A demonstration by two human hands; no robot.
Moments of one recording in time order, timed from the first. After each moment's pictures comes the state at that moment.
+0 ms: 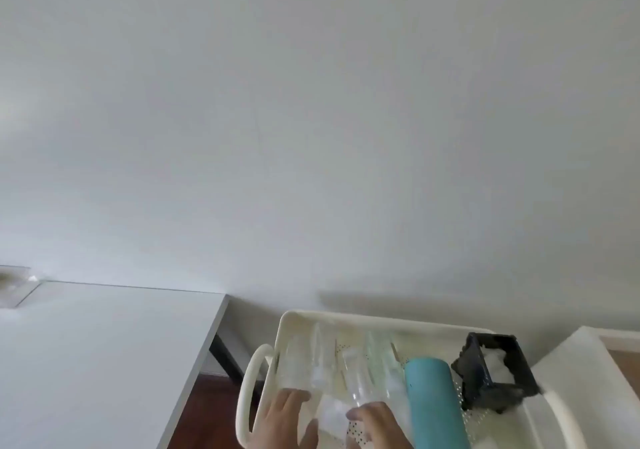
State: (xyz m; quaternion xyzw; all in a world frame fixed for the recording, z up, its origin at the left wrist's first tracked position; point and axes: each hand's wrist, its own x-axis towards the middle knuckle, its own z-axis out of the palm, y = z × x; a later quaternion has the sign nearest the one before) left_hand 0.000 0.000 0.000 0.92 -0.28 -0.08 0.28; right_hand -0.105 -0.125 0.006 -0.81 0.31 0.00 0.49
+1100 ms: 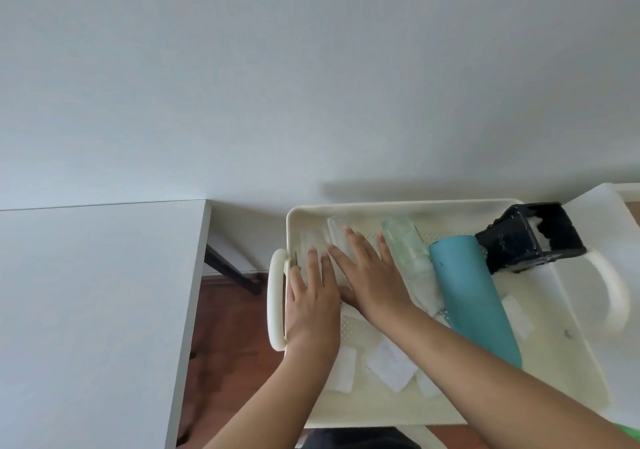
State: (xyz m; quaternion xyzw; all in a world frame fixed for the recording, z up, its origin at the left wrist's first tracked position) left_hand 0.043 -0.012 -0.056 0.93 -0.33 -0.13 -0.01; right_hand 0.003 -0.129 -0.059 -0.98 0.16 0.05 0.08
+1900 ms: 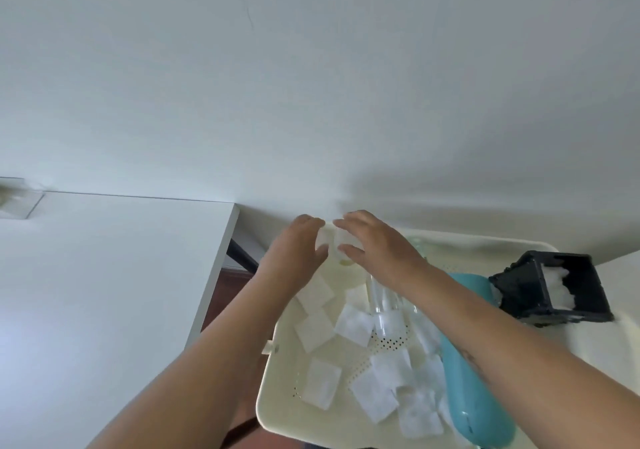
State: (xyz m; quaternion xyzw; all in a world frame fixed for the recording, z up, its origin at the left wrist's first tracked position) left_hand 0.123 -0.052 0.026 0.92 -0.30 -0.15 0.18; right_hand 0.044 -0.208 -0.002 -0.94 0.06 -0.01 0.35
